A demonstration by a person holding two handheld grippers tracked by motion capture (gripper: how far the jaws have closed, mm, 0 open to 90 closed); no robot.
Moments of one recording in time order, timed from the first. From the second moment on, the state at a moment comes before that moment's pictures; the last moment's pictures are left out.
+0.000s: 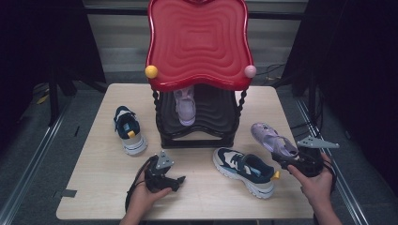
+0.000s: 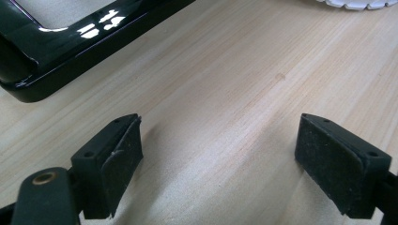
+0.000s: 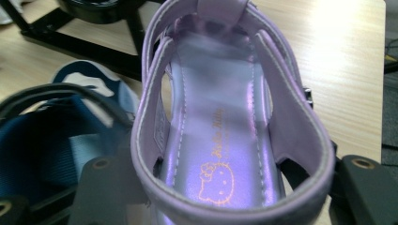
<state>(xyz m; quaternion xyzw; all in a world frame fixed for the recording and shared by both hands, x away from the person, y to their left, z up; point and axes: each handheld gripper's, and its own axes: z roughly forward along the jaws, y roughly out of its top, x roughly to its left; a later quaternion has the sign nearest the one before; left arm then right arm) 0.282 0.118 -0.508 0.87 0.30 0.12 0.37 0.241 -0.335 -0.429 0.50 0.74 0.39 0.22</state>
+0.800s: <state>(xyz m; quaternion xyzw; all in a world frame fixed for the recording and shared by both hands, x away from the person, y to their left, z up) 0.282 0.118 -0.508 0.87 0.30 0.12 0.37 0.215 -0.281 -0.396 0.43 0.75 0.45 0.22</state>
